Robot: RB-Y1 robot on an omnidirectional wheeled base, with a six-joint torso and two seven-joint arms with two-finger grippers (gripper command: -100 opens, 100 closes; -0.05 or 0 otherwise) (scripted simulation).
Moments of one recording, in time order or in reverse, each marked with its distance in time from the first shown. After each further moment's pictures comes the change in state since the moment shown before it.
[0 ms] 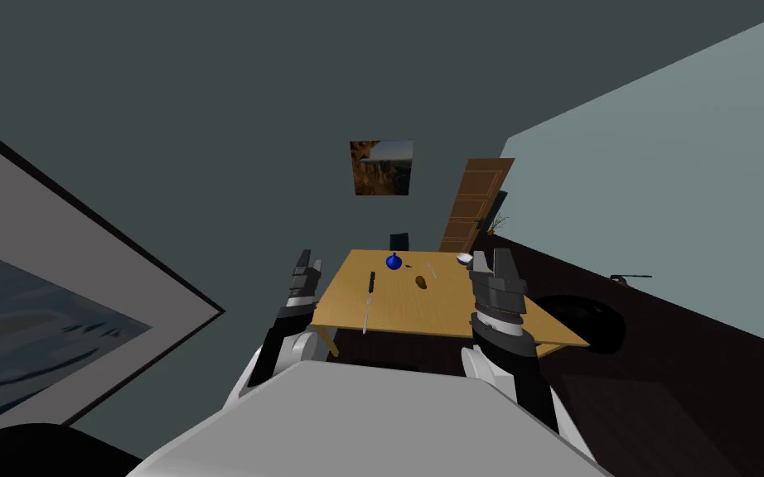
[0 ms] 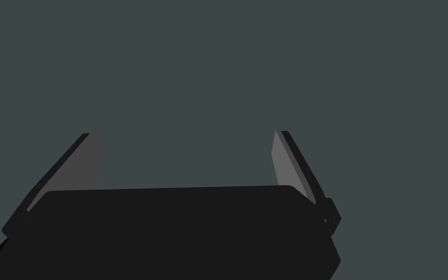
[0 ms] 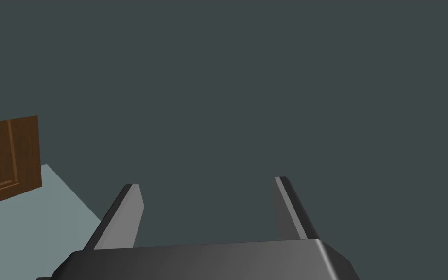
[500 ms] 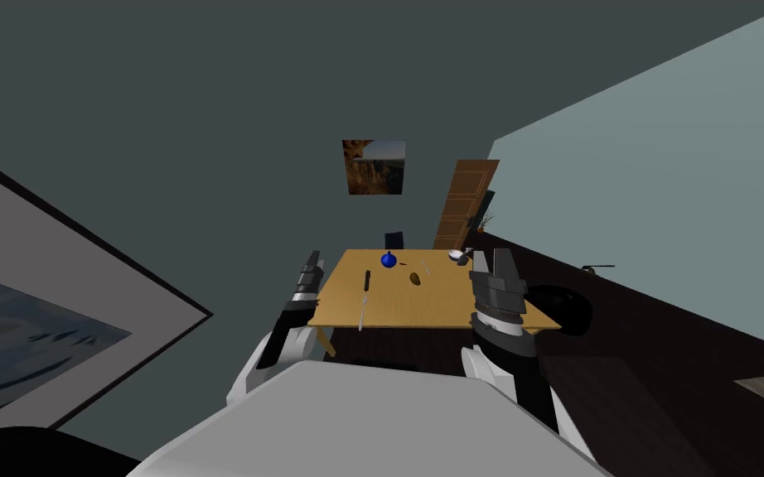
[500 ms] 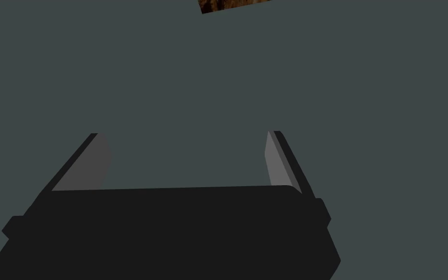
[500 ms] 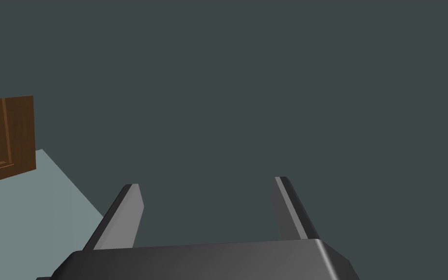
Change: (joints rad) left arm -0.070 0.062 0.028 0.084 -0.039 0.050 -0.020; right arm 0.000 0.000 0.000 0.000 0.000 0.000 0.000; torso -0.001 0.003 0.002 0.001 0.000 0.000
